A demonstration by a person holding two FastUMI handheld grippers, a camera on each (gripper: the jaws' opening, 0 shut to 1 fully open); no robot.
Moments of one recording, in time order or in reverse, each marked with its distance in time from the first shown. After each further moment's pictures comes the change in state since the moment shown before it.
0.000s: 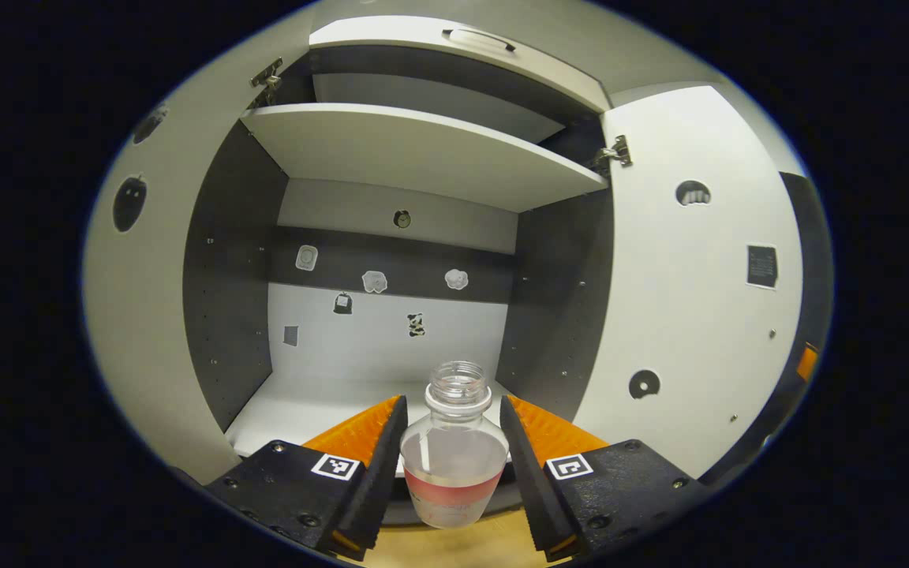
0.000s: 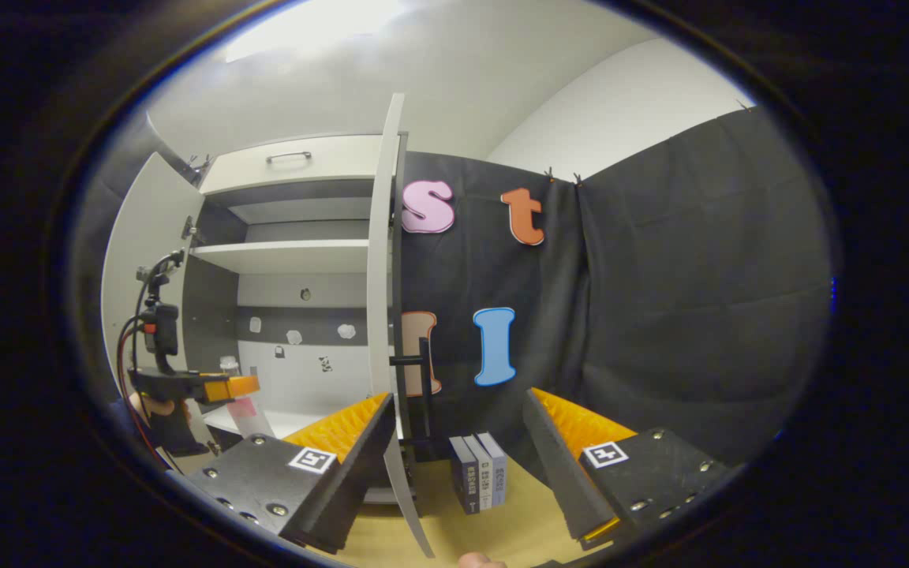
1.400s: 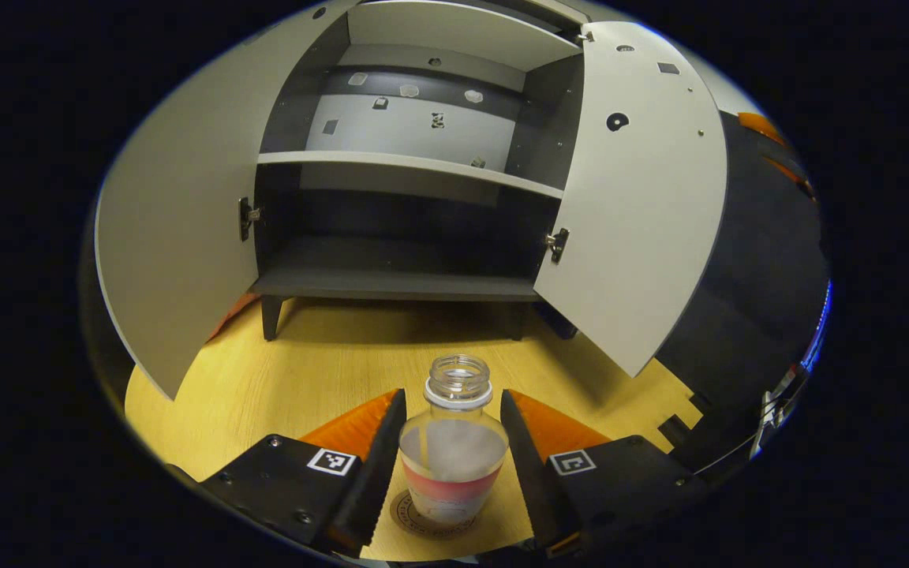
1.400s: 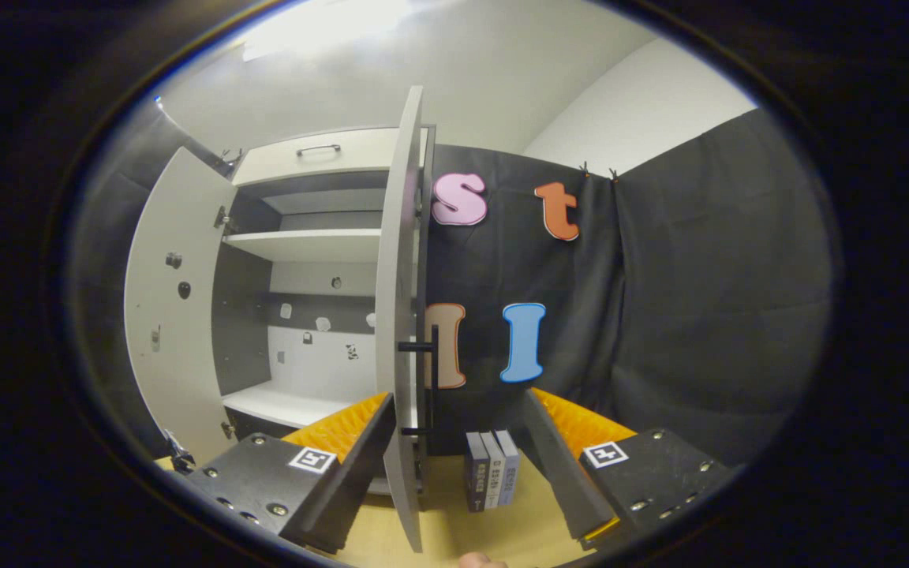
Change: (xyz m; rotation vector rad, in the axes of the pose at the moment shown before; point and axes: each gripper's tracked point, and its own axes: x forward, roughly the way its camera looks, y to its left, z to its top) left arm -0.148 -0.019 -0.331 -0.118 0.412 0.050; right arm 0.008 -0.004 -0.010 -0.032 0.027 0.130
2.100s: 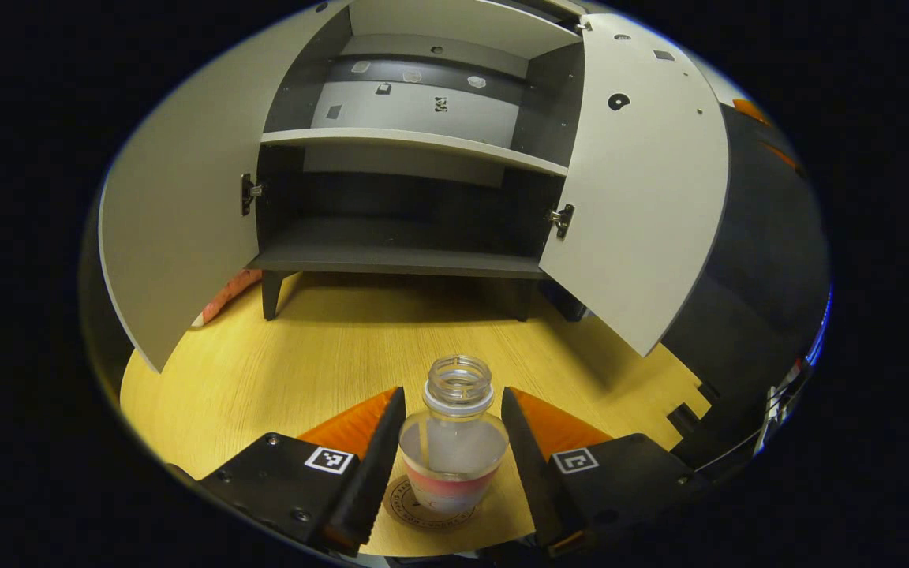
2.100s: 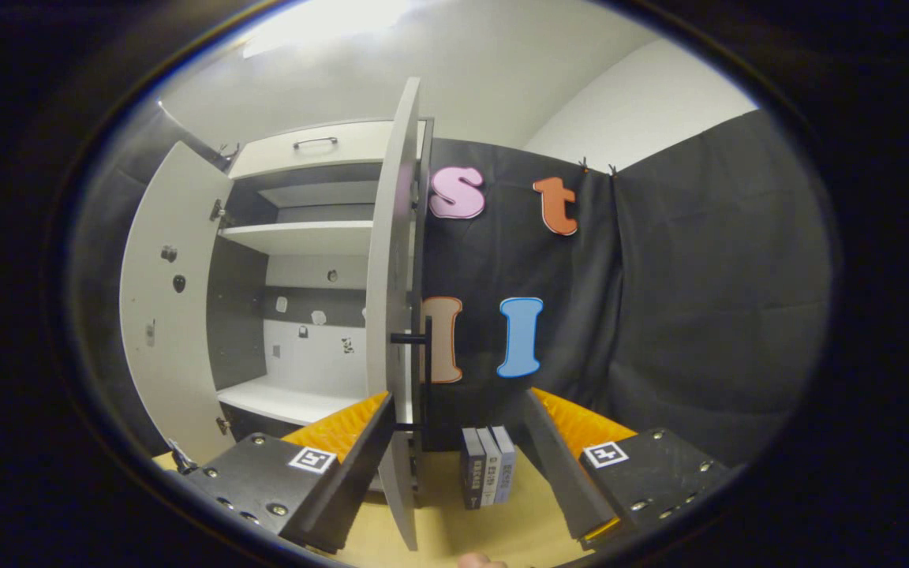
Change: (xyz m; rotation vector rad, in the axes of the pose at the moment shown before) left arm 0.002 -0.002 -0.020 -0.009 0.037 0.015; right arm 0.006 -0.003 -0.007 -0.005 0.020 -0.008
